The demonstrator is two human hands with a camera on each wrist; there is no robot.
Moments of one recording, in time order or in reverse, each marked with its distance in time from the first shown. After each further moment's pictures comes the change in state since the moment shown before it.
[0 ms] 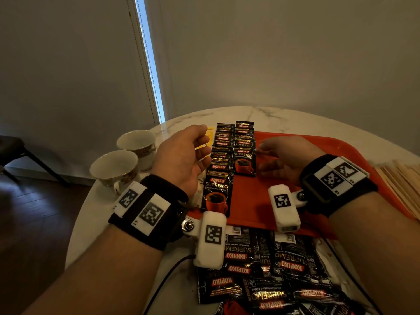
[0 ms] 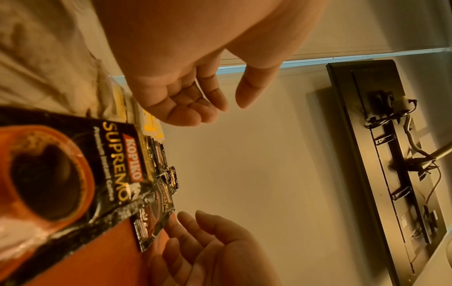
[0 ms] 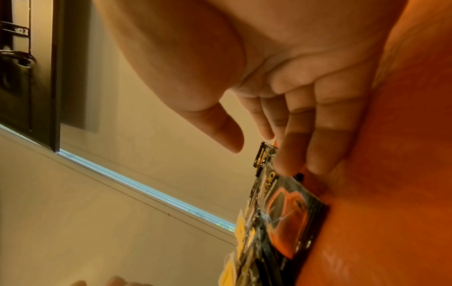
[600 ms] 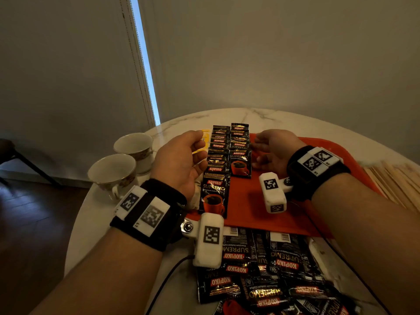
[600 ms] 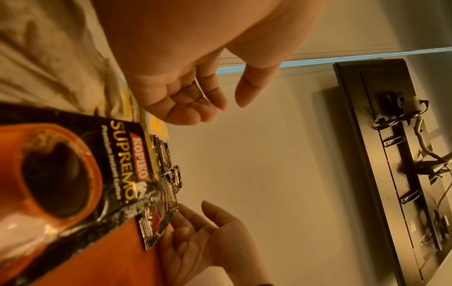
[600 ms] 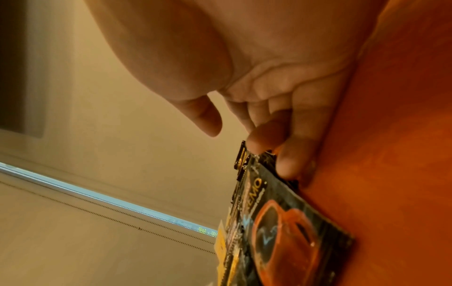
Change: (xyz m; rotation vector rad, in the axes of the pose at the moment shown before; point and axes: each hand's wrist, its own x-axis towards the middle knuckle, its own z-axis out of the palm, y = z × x) left_hand 0.002 -0.001 0.000 -0.025 0.017 -0.029; right_hand 0.020 -0.011 0.005 0.119 0.010 0.037
